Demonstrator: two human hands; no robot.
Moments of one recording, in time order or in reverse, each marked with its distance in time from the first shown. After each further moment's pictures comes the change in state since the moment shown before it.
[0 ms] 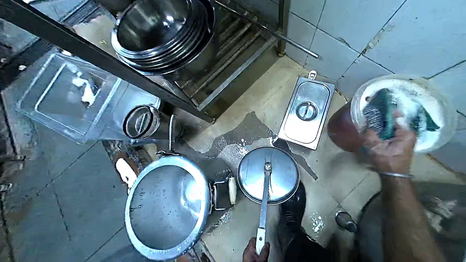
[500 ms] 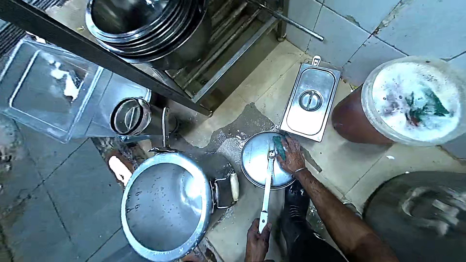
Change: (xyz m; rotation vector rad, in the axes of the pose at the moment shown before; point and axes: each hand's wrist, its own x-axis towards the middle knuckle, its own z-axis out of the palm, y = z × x) left_hand 0.061 -0.031 -0.003 -0.187 -0.069 -0.023; right_hand -0.122 0.089 0.247 -0.329 -0.668 -0.035
